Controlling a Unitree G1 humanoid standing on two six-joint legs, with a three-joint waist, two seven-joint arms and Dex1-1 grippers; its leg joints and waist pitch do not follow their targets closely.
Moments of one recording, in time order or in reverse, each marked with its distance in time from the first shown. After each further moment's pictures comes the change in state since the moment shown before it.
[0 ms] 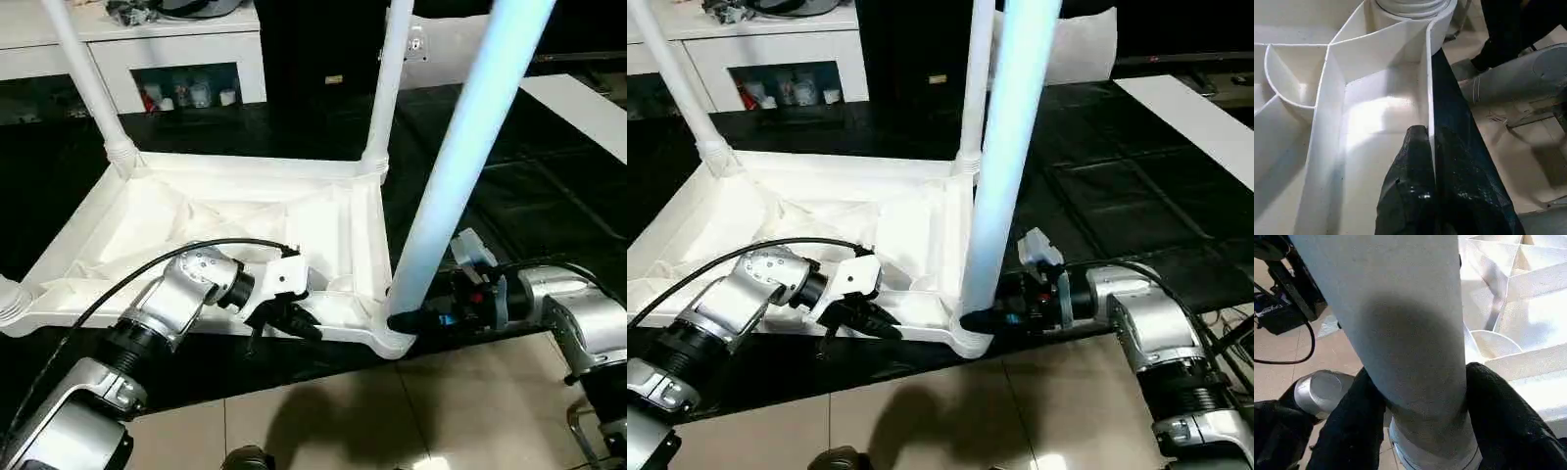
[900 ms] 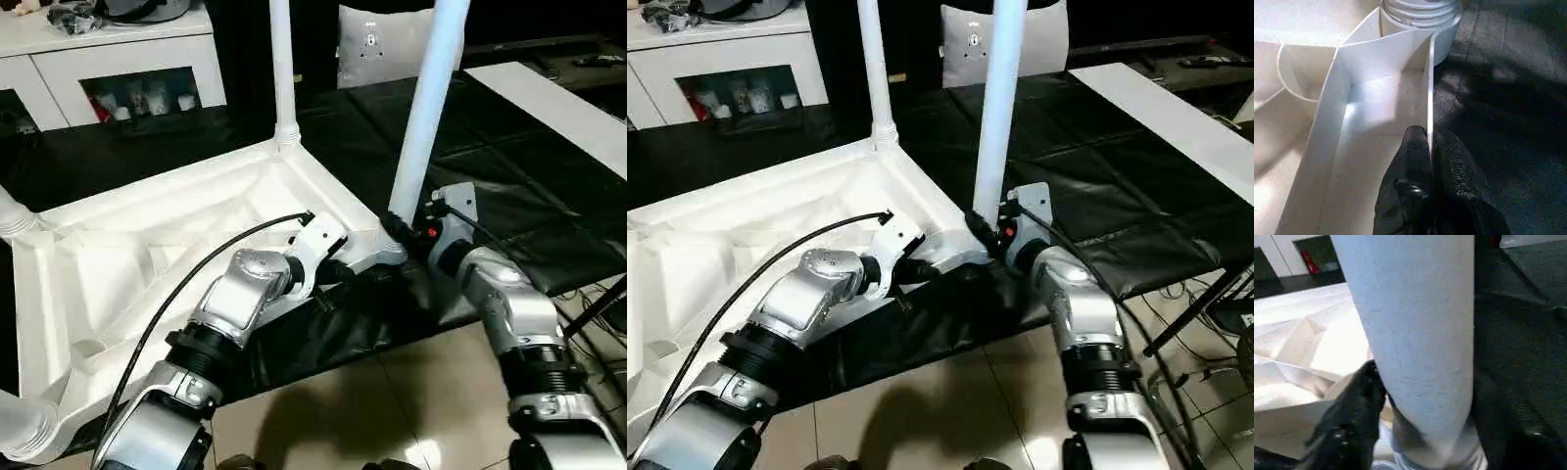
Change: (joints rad) left arm -0.022 -0.334 0.161 0.004 0.053 0.396 0.666; right arm -0.098 0.397 -0.229 0.123 -0.134 0.001 -0.970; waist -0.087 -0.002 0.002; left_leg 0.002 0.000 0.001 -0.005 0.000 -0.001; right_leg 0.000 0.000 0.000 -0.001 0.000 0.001
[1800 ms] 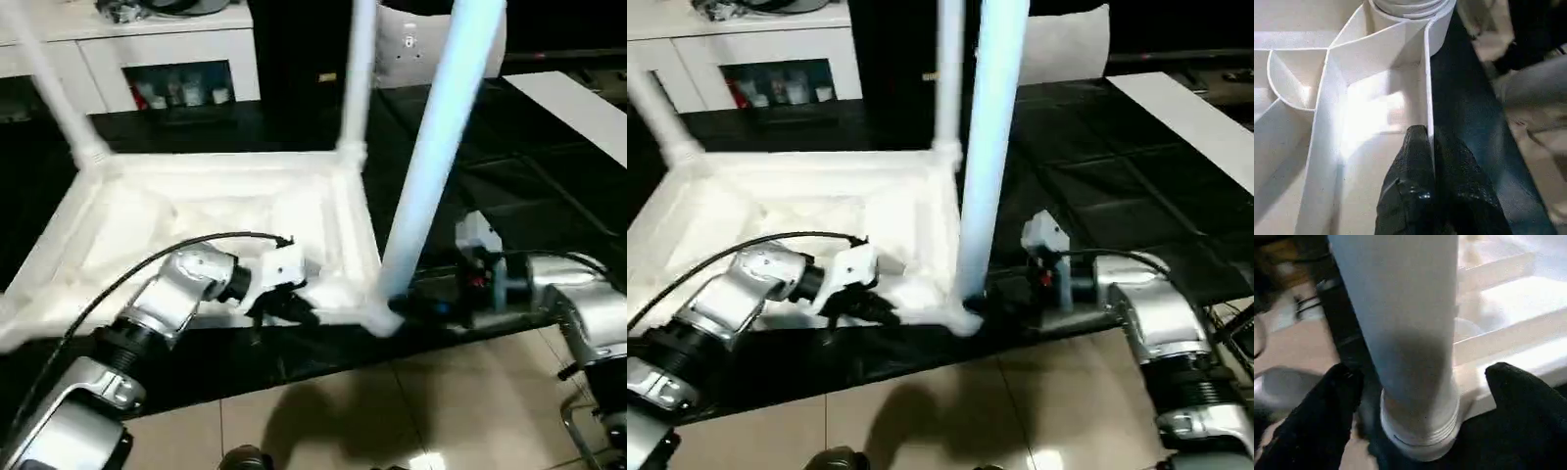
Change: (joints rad) left arm 0.019 0.338 -0.144 -0.001 -0.034 -0.396 -0.608; right arm 0.075 -0.409 0.218 -0.119 0.082 -0.043 0.875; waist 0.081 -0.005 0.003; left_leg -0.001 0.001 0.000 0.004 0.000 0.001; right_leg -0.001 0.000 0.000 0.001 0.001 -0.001
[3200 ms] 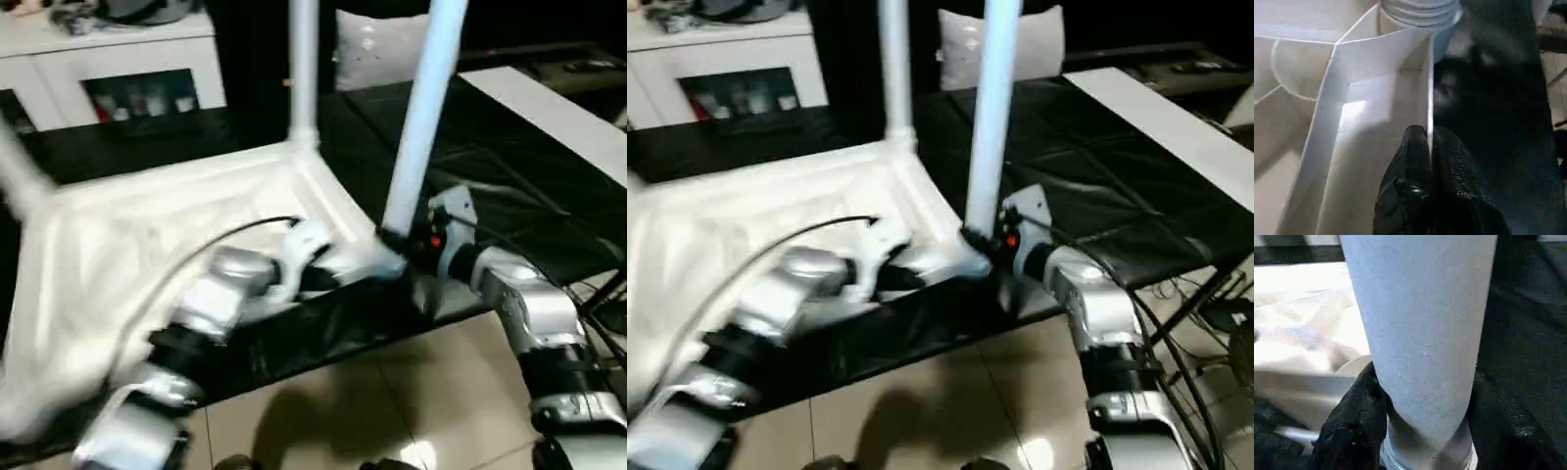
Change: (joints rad) left arm -0.013 -0.310 0.148 -0.007 0.019 0.414 0.509; right arm -0.072 0.312 -0.161 0.100 -0.092 0.074 -0.730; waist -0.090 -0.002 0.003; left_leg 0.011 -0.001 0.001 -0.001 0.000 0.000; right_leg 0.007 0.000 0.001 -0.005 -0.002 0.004
